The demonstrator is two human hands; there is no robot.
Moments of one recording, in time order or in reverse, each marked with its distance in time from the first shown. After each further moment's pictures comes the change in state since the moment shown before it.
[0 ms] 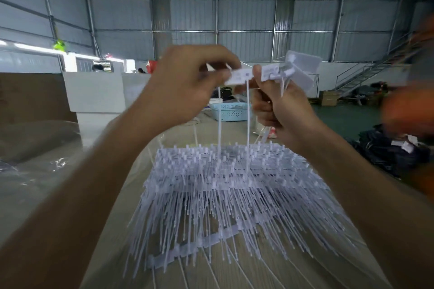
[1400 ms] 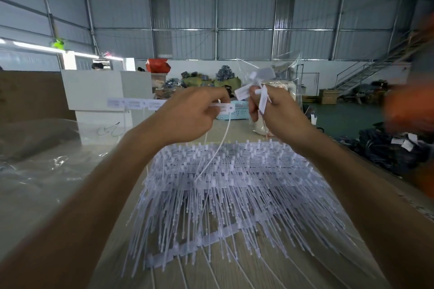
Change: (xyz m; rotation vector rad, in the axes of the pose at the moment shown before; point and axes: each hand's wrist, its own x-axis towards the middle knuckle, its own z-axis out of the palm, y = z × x) left_hand -0.013 -0.041 0.042 0.153 -0.388 -0.153; right_hand 0.006 0.021 -0.013 -0.662 0.070 -0.167
